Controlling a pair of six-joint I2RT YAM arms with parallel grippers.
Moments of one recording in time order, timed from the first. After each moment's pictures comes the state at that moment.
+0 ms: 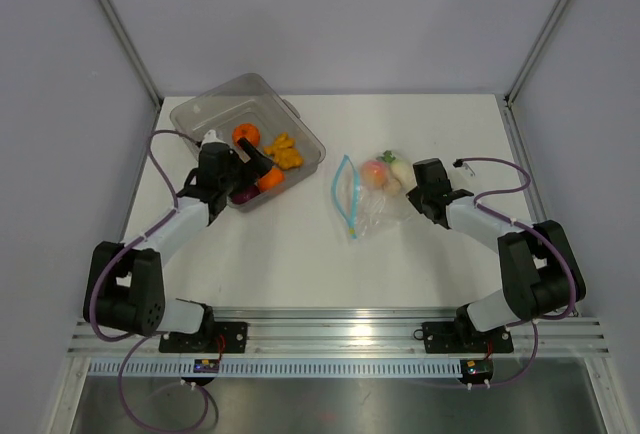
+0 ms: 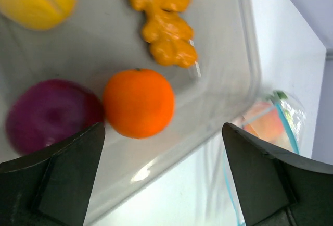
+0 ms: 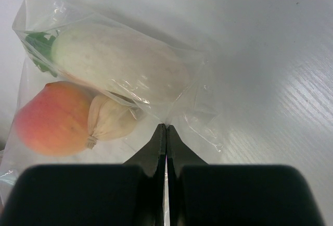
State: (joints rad) left arm -0.19 1.38 0.79 0.02 0.04 -0.80; right arm 0.32 1.48 0.75 -0.14 0.37 1.13
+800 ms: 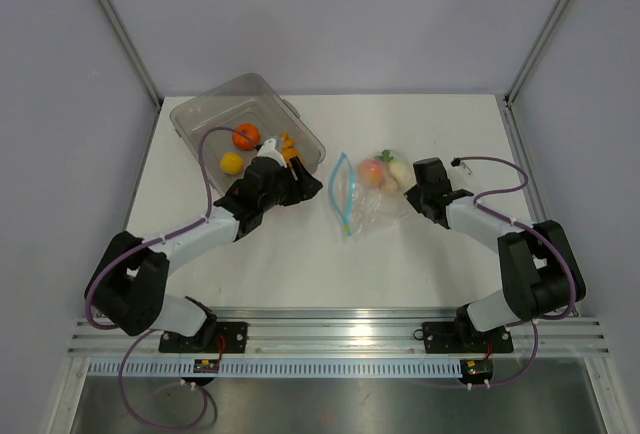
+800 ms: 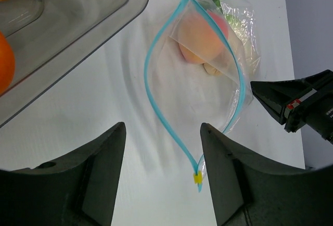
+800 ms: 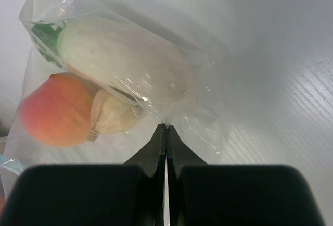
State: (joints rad) left arm -0.57 1.40 0.77 0.15 0.03 -0.75; right arm 0.32 1.48 0.75 -0.12 0.33 1.11
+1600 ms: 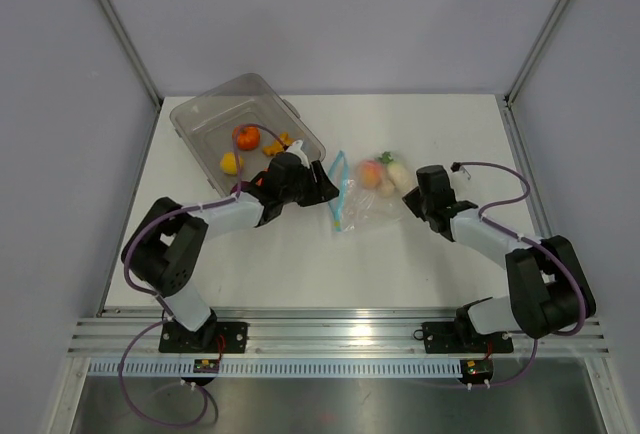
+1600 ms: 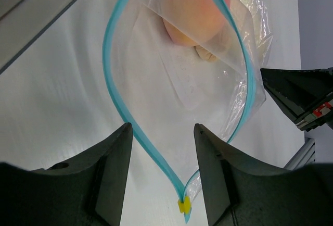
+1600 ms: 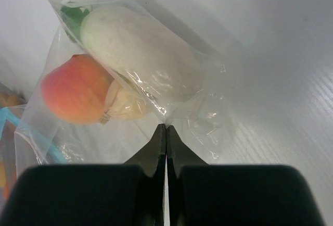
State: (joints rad) left arm -0.60 1.66 0.90 0.20 0.18 -0.75; right arm 0.33 1.39 0.66 -0.04 0.27 1.11
